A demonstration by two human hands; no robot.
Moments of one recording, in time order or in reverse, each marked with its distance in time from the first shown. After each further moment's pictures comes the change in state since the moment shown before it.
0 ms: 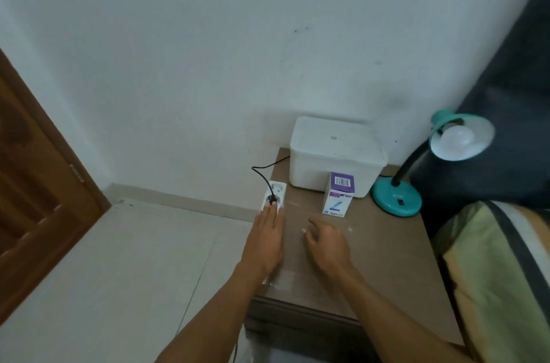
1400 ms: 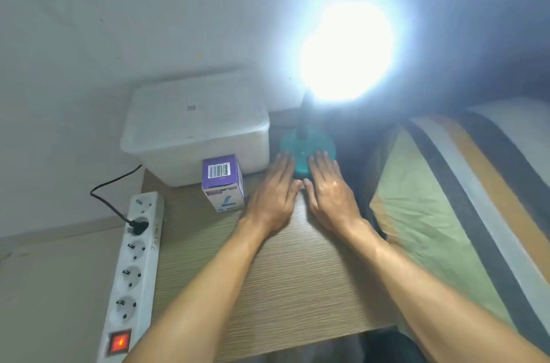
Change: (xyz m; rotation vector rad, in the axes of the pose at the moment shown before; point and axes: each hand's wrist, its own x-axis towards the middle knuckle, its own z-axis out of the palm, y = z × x) left_hand 0.183 0.159 0.154 -0.142 -0.138 0.413; right_hand 0.085 0.230 -0.068 -0.212 0.221 -0.058
